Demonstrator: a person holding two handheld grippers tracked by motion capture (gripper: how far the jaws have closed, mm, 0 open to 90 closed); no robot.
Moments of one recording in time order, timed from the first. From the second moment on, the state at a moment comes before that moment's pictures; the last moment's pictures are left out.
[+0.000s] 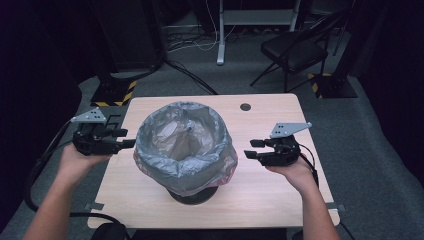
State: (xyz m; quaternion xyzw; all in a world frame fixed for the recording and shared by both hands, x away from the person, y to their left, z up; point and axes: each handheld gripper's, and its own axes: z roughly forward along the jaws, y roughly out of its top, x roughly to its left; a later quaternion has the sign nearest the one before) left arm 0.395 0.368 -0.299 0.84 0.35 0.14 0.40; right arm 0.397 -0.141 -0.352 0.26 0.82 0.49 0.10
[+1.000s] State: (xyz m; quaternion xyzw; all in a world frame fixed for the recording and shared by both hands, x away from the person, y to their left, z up) left arm 0.406 0.371 -0.384 0.81 0.38 0.12 0.43; right arm 0.393 -0.156 -0.369 0.28 0.83 0.46 0.16
